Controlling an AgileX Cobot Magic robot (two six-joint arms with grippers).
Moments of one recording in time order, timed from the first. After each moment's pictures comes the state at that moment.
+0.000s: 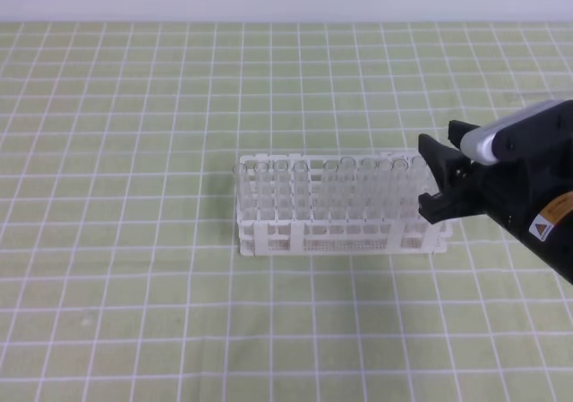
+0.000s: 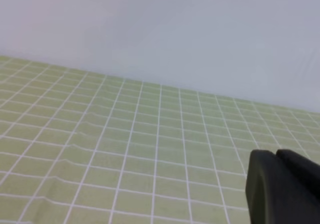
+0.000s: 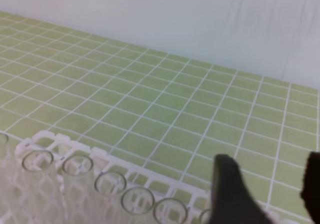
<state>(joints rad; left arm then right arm) -0.06 -0.01 -0.05 0.27 0.13 -0.40 0.42 1.45 -0.58 -0.11 -0.61 0.05</state>
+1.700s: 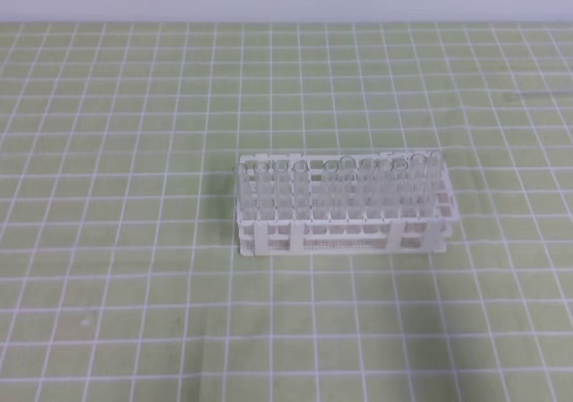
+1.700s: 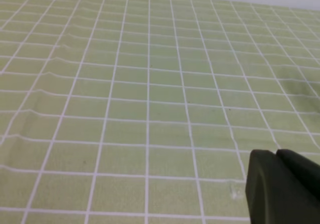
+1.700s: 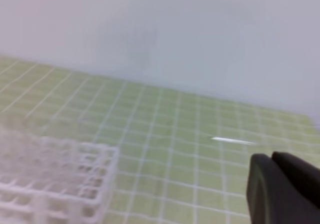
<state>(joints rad) -0.06 -0.02 0.01 -0.08 0.32 0.02 0.22 0.36 -0.35 -0.21 0.24 0.11</state>
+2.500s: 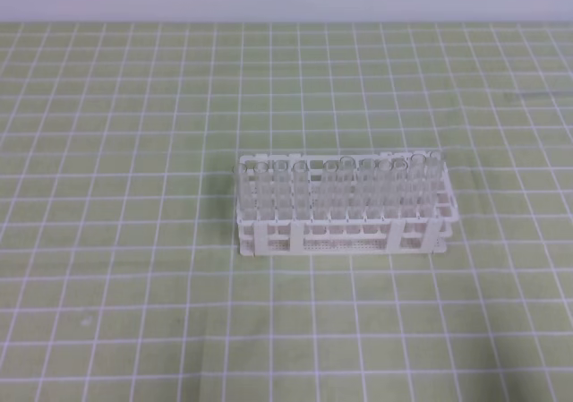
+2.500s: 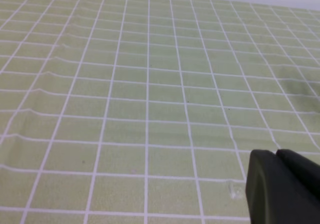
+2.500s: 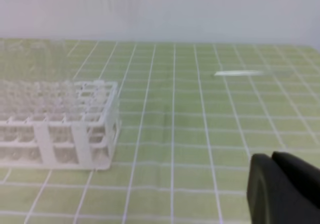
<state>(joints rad) -0.06 -0.03 0.01 -0.08 0.32 0.02 0.09 0.05 0.00 0.03 0.17 0.01</state>
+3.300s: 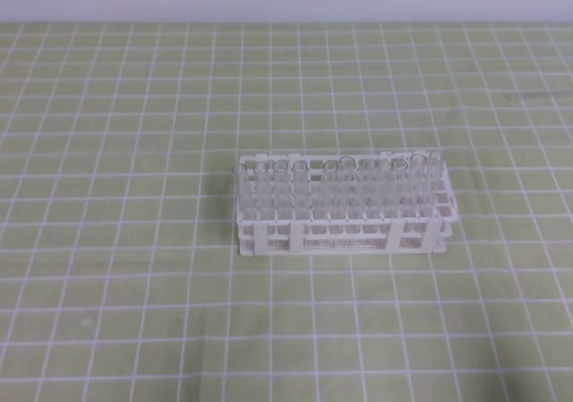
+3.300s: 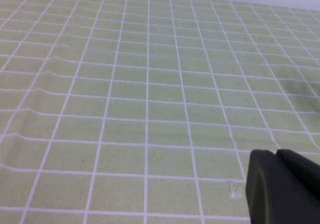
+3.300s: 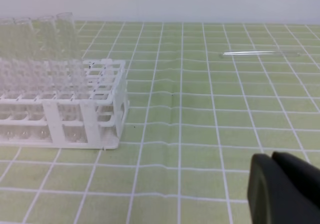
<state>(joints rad) -0.06 -0.03 0.01 -0.08 0.32 0.02 0.09 -0.01 0.00 0.12 0.28 -0.06</state>
